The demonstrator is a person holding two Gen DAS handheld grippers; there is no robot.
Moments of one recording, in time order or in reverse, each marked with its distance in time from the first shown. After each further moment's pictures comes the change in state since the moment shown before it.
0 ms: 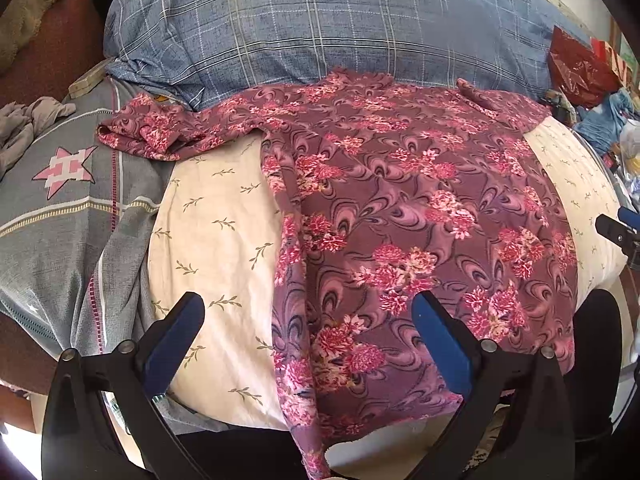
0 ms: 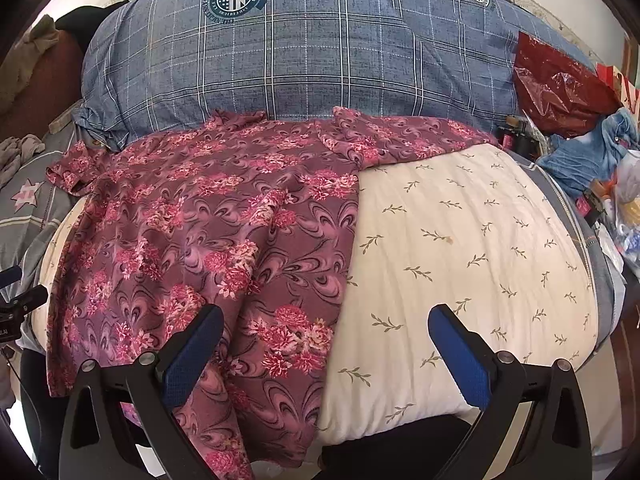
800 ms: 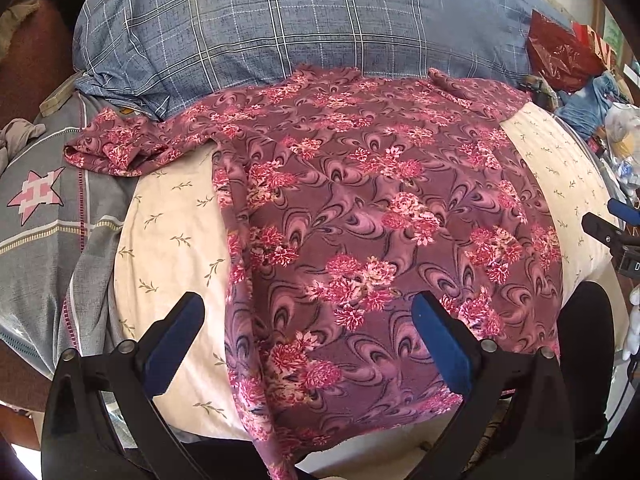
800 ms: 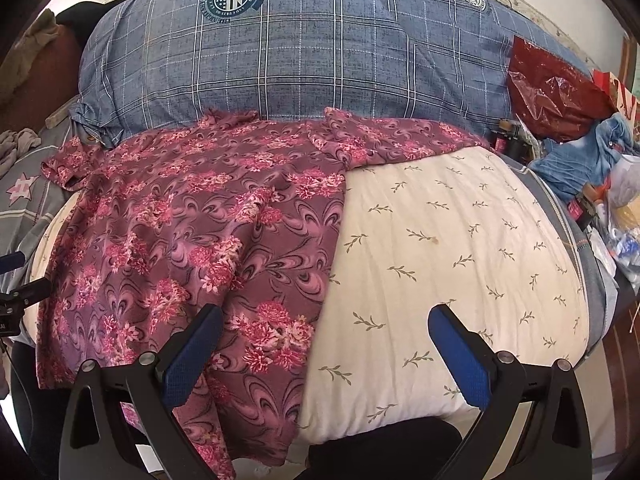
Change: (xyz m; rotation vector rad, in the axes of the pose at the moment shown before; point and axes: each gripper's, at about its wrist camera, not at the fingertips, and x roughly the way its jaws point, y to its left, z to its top) left arm 0.008 -0.029 0.013 0.050 0.021 -0.051; right arm -0.001 -0.008 -0.004 -0.015 -0.003 -0.029
